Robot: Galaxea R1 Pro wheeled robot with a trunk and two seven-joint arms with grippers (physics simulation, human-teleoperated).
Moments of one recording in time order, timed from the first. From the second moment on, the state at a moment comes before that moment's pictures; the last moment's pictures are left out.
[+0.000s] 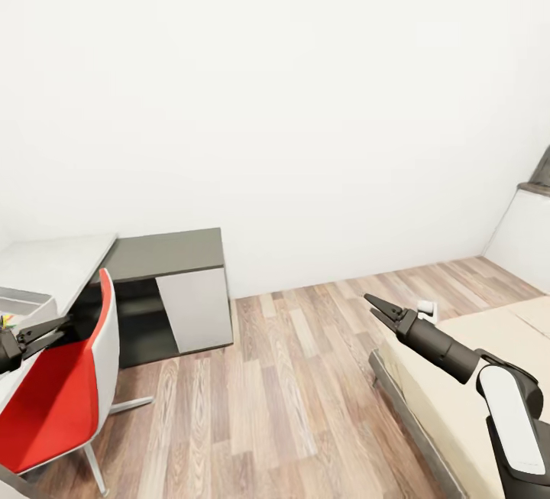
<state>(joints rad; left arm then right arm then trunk) -0.53 0.39 0.93 -1.13 -0.28 0.97 -1.56 -0.33 -0.11 -0.31 -1.58 -0.87 0.94 0.54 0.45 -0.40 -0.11</state>
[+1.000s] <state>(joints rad) -0.53 0.37 0.61 -1.12 -0.31 0.97 -1.50 -0.33 -0.10 -0.18 -1.58 -0.87 0.95 0.19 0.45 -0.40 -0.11</state>
